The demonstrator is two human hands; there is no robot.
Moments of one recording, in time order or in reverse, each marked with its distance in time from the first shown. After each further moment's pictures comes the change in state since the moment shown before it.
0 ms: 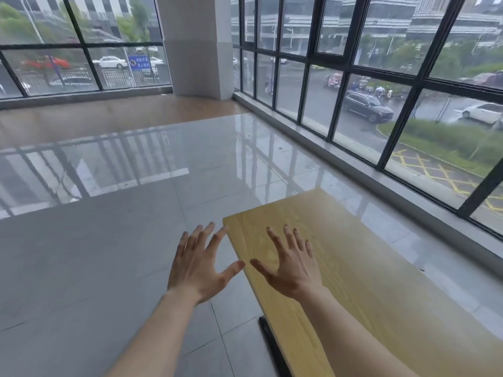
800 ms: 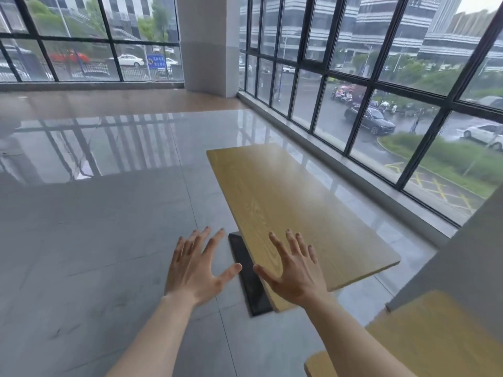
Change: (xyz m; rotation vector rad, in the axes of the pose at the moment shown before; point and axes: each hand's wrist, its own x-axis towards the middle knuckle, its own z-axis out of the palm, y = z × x) left_hand -0.670 0.331 0.020 -0.010 0.018 -0.092; right_hand -0.721 0.174 -0.042 -0.072 -0.025 -0.075
